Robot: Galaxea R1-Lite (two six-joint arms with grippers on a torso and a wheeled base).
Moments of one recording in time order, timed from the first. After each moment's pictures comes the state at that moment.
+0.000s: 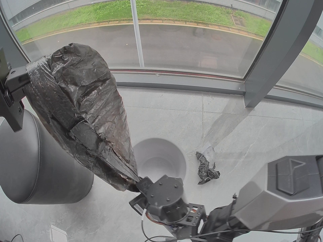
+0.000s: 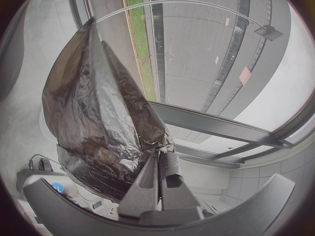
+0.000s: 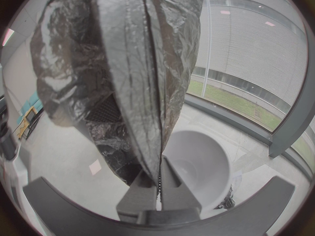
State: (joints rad) left arm -0.18 1.13 -0.99 -0.22 -0.91 -1.34; right arm 1.09 2.25 -0.94 -1.02 -0.50 -0.12
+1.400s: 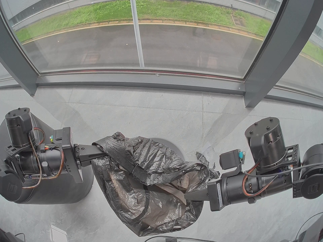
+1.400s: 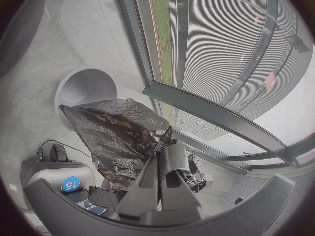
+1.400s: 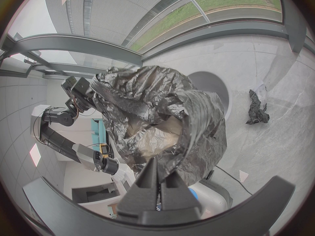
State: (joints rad) left arm -0.24 1.48 -0.53 -0.74 -0.92 -1.26; right arm 0.81 1.63 -0.77 -0.21 0.30 0.54
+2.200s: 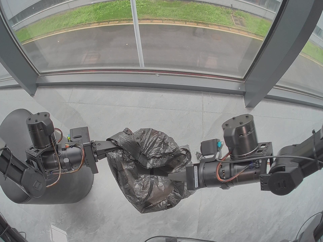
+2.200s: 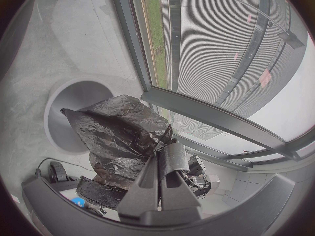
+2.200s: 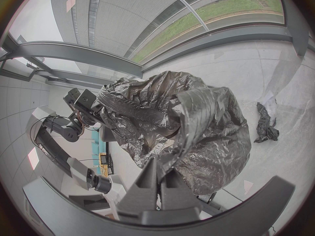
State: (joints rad) left arm -0.24 1.75 -0.54 -1.08 -0.92 -1.27; right arm 0.75 1.83 -0.84 -0.45 0.32 0.53
